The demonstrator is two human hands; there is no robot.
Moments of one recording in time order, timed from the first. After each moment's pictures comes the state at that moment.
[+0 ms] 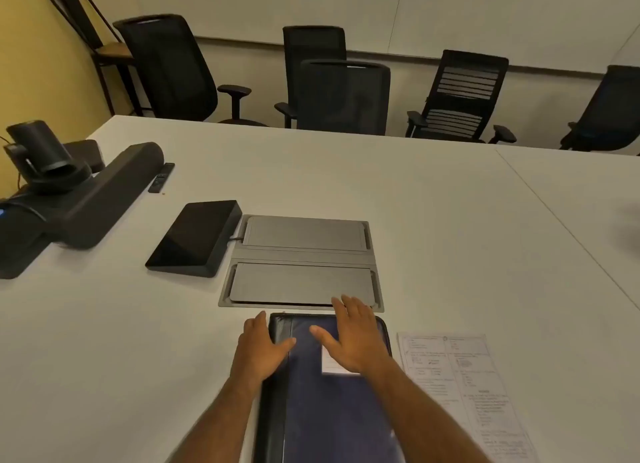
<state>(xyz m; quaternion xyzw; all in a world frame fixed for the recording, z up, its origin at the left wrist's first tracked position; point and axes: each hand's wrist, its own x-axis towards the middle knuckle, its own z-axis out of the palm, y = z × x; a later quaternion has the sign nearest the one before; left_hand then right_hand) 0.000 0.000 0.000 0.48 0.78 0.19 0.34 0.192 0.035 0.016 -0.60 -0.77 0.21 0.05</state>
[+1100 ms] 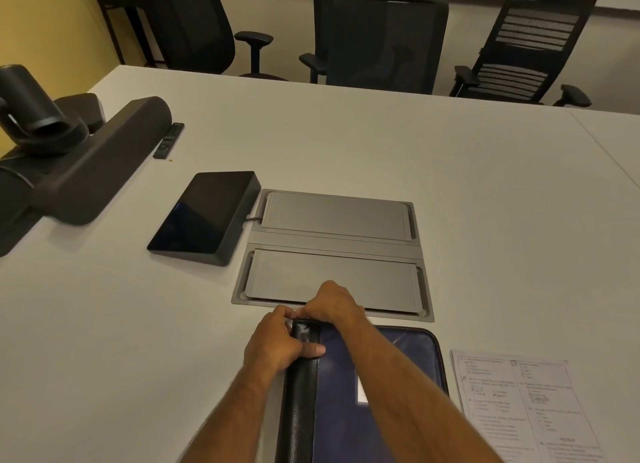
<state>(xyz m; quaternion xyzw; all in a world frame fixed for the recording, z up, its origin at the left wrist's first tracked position) -0.036 0.055 -0.051 0.43 0.76 0.19 0.45 0.069 0.149 -0.032 -0.68 -0.61 0.40 -0.10</state>
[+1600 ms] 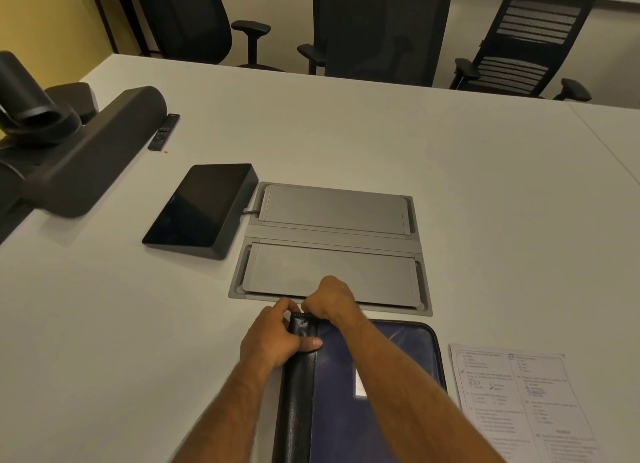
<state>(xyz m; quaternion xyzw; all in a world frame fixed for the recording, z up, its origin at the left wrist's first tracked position) -0.036 0.054 -0.050 0.48 0.75 0.17 0.43 0.071 0.147 -0.034 -0.68 -0.60 0.41 -0.06</state>
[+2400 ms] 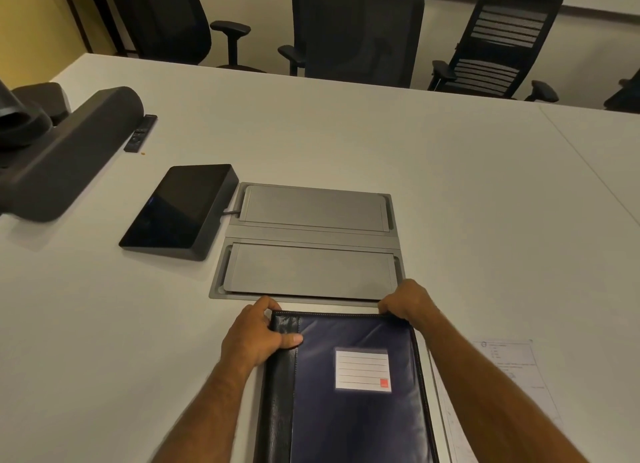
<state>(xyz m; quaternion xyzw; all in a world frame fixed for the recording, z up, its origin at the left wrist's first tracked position) -0.037 0.052 -0.049 0.47 0.74 0.19 0.44 0.234 0.155 -0.026 -0.79 -0.50 0.35 -0.03</state>
